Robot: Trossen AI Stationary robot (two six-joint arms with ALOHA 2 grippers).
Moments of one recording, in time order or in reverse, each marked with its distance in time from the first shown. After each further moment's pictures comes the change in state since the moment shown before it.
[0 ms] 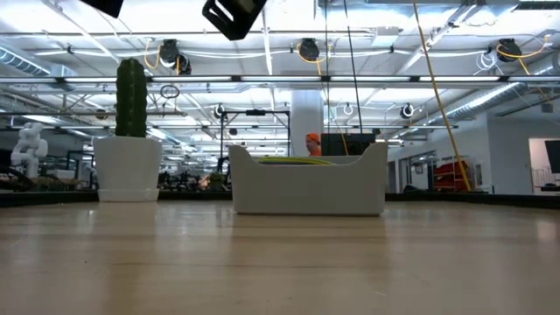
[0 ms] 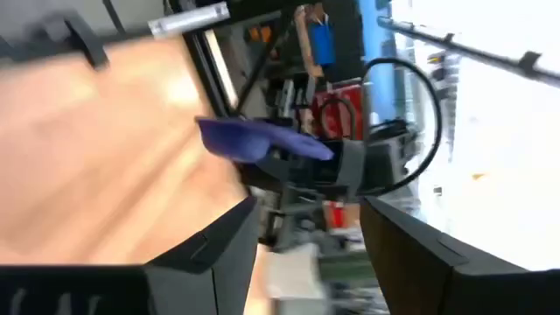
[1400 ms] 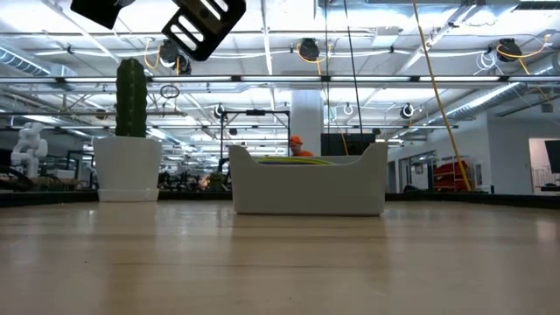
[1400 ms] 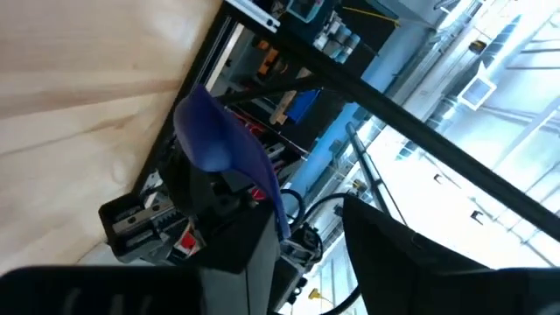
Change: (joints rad) left arm -0.008 0.000 -0.030 -0.071 0.169 -0.053; right arm -0.098 0.237 0.172 0.186 -0.189 -0.954
